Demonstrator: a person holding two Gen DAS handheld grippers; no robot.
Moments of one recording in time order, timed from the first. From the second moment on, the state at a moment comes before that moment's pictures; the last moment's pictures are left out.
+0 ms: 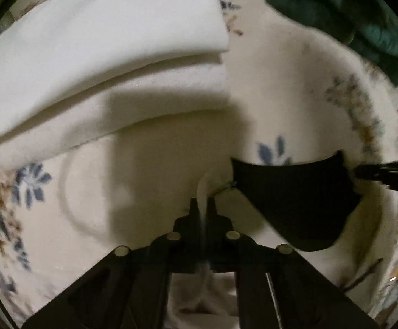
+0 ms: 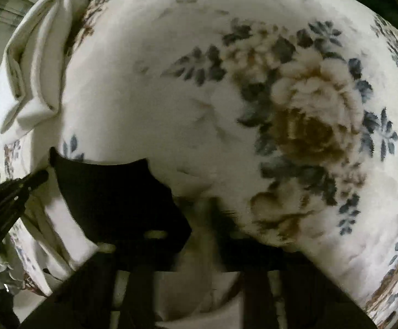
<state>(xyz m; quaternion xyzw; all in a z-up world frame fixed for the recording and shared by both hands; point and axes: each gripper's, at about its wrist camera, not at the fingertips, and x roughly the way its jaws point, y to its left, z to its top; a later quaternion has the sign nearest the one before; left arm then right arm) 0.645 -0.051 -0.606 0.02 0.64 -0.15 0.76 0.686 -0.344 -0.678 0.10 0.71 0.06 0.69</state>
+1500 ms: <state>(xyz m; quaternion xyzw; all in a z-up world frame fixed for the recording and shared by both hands) 0.455 0.037 -0.575 -0.25 0.63 -0.06 0.73 0.368 -0.436 -0.650 0.48 0.62 -0.01 0.62</state>
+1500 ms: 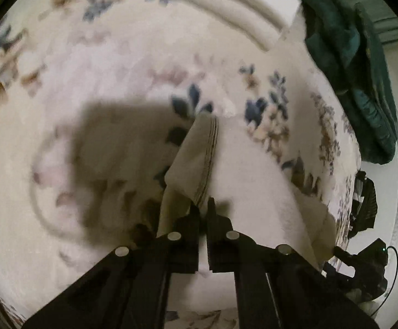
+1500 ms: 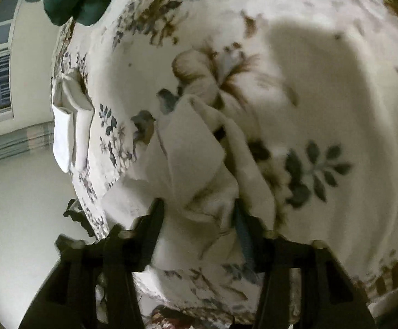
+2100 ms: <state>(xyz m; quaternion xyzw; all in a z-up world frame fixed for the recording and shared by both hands) 0.414 0.076 -0.560 -0.33 0.62 -0.04 0.71 0.398 -0.450 -0.631 0.39 0.68 -0.02 0.63</state>
